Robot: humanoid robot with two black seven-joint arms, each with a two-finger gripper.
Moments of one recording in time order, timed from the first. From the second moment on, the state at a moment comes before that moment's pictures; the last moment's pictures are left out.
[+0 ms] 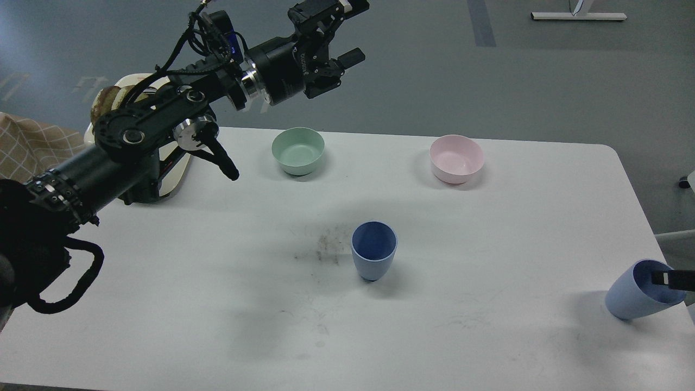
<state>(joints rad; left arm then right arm) -1.10 0.29 -0.51 -0.80 0.62 -0.49 -0.42 0.82 -1.22 0.05 1.15 -1.48 0.42 0.49</state>
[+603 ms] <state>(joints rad) -1.08 0.29 -0.53 -0.80 0.63 -0.49 -0.42 0.77 -1.17 0.06 1.13 -1.49 0.41 0.49</state>
